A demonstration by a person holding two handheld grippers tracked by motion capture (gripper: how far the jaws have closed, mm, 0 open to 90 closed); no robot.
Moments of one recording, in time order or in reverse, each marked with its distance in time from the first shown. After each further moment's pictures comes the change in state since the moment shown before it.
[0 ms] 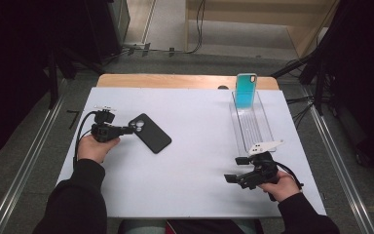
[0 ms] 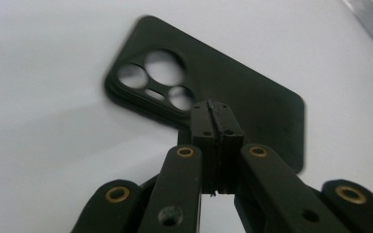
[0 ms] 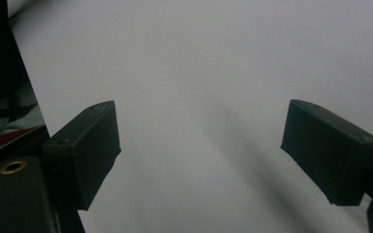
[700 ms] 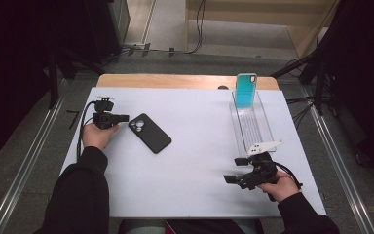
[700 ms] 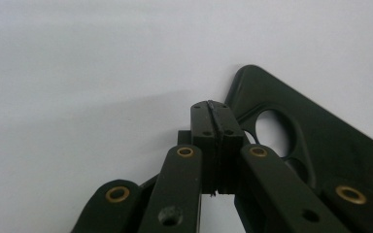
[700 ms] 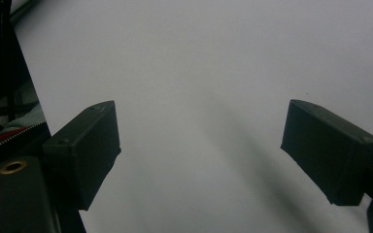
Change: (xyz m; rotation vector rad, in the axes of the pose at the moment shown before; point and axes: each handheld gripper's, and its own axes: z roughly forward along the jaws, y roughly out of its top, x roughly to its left) left arm 0.039 0.025 0.036 -0.002 0.118 -0.046; right arm 0.000 0.000 0.002 0.005 0.010 -0.004
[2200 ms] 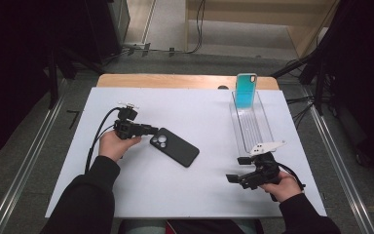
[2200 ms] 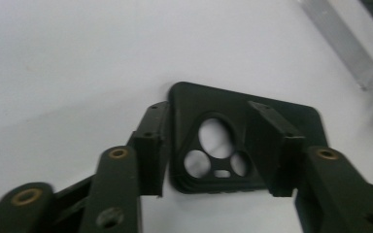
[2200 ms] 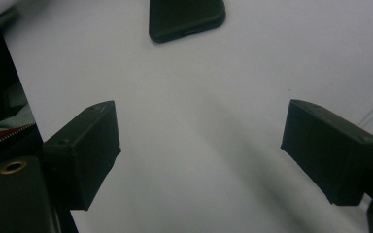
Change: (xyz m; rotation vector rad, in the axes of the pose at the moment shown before) left arm -0.089 -0.014 -0.014 0.063 -0.286 0.146; right arm -0.001 -0.002 -0.006 -0.010 -0.043 0.004
